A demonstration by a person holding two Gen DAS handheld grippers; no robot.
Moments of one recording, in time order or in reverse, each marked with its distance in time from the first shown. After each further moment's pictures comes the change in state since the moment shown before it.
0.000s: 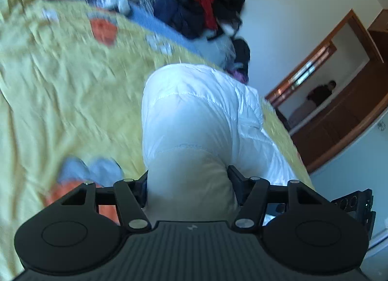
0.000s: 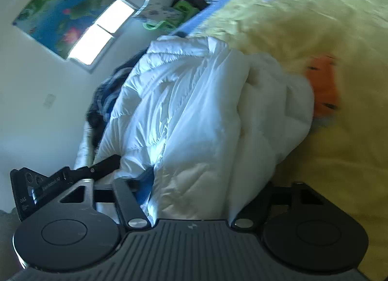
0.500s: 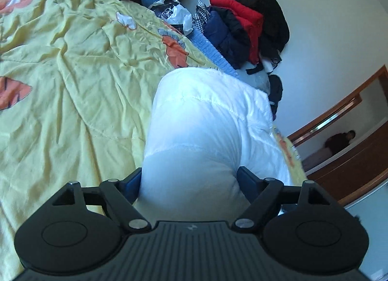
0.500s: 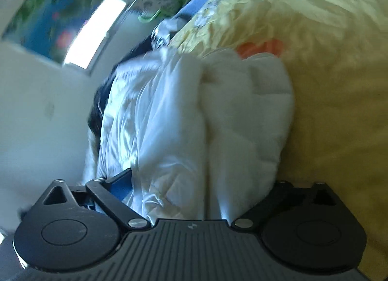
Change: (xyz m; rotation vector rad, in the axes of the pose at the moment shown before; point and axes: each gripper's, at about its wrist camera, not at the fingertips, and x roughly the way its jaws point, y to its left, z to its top) left arm -0.024 0.102 0.027 -0.248 -0.076 0.051; right arm 0.087 0.015 0.030 0.210 0.015 0.025
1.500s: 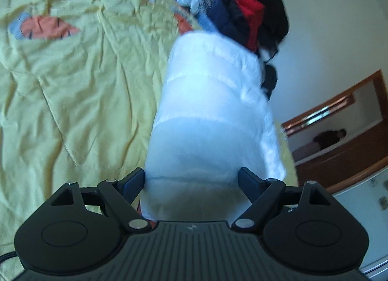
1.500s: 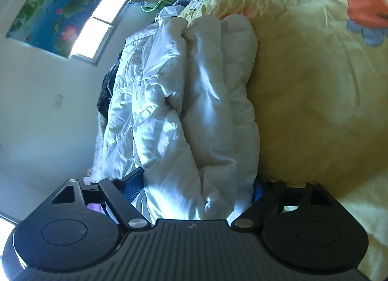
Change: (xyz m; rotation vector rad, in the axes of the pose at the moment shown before) left arm -0.051 0.016 -0.069 -0.070 0.111 -0.027; right arm -0.040 -0.020 -0.070 -0.019 0.086 0.035
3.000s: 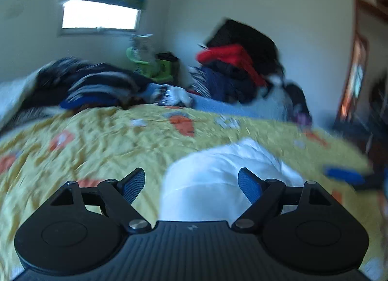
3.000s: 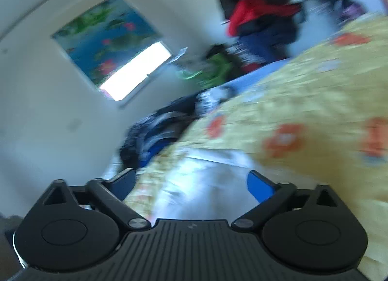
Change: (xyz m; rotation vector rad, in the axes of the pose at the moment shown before) left arm -0.026 -0.135 -0.020 0.649 -0.425 0.398; right arm -0.061 0.122 -0.002 -0.303 -0.320 0.018
